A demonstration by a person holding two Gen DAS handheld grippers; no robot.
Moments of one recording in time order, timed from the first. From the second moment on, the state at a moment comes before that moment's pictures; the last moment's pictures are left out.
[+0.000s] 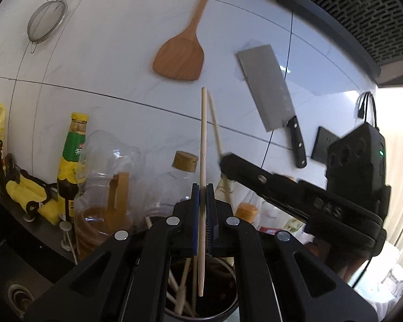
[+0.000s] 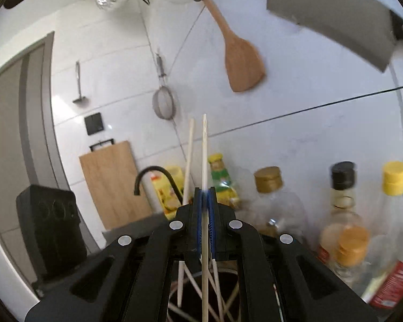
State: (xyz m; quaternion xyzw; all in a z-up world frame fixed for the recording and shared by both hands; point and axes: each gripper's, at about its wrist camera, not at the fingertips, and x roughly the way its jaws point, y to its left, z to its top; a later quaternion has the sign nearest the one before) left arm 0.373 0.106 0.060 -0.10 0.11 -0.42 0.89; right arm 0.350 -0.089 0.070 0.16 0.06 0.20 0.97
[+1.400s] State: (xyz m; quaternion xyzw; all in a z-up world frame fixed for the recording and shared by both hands) left arm 0.319 0.122 0.056 -0.05 0.15 -0.35 0.92; right arm 0.298 -0.109 0.032 0.11 0.14 0.13 0.97
